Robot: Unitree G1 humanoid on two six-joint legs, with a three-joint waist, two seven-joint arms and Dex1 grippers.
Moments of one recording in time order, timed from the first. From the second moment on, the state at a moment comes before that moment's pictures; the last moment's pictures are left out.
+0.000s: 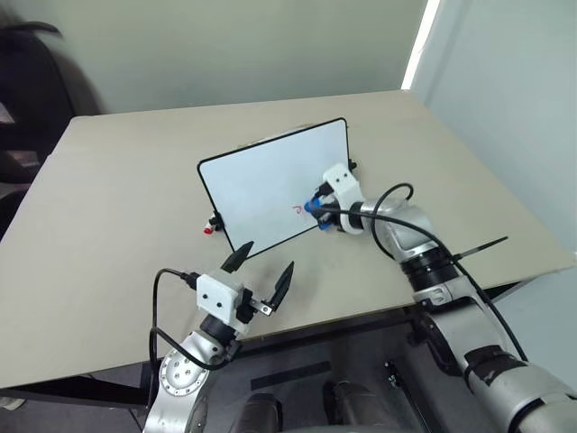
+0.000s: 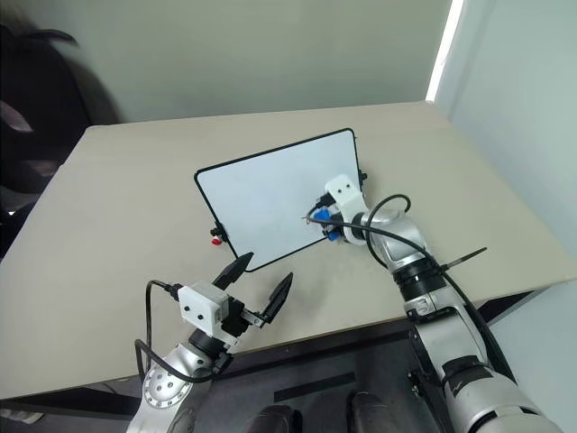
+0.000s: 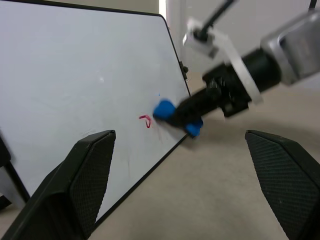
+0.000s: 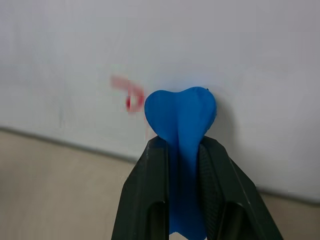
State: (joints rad) left arm 0.26 0.23 -0.09 -0.47 -0.19 -0.05 -0.36; right arm -0.86 -0.20 0.24 0.42 0.09 0.81 0.57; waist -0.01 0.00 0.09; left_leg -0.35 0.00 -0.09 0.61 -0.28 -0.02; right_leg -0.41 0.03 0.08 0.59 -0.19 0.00
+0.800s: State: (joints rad) left arm 0.25 0.23 -0.09 -0.46 -0.19 -0.05 -0.37; right arm -0.95 -0.17 0.22 0.26 0.10 0.88 0.57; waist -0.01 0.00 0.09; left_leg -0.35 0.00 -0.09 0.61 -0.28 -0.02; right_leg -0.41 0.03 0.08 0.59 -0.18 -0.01
